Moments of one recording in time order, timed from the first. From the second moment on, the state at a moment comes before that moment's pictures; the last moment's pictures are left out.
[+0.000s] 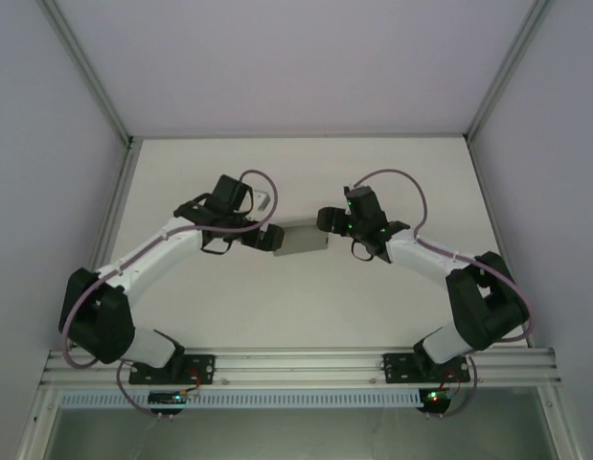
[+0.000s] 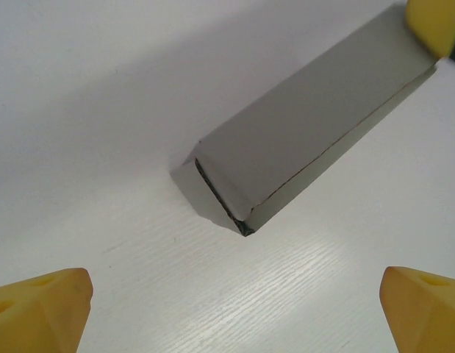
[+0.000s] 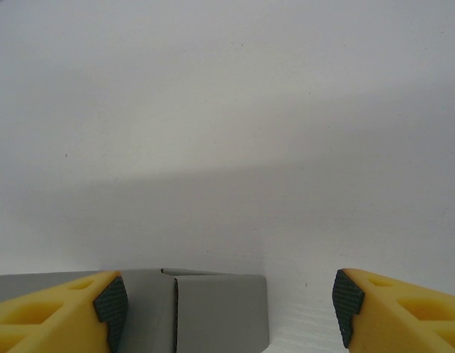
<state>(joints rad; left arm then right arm) -0.54 1.42 1.10 -0.64 0.23 -0.22 0.52 1.51 0.85 -0.04 -0.01 0.54</state>
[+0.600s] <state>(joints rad) -0.39 1.54 1.01 -0.38 0.43 -0.42 0.52 1.53 0.84 0.01 -0.04 0.56</state>
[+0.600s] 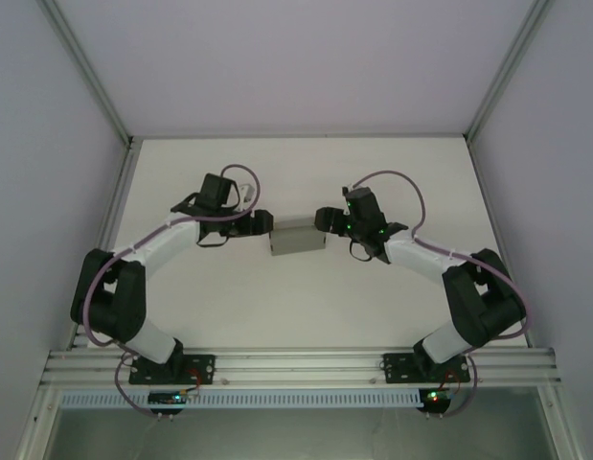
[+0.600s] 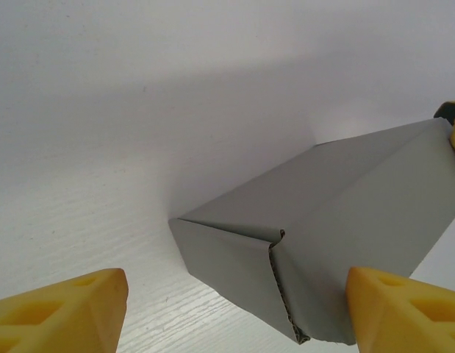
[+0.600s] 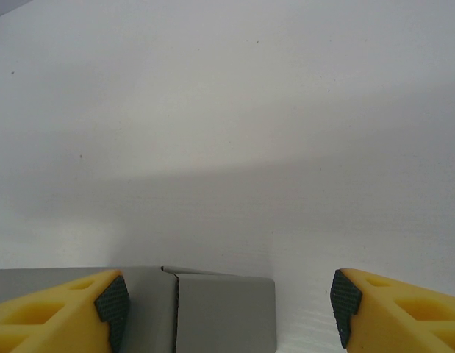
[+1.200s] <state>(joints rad) -0.36 1.59 0.83 -0.01 0.69 -0.55 0.52 1.55 0.71 0.29 -0.13 0.53</state>
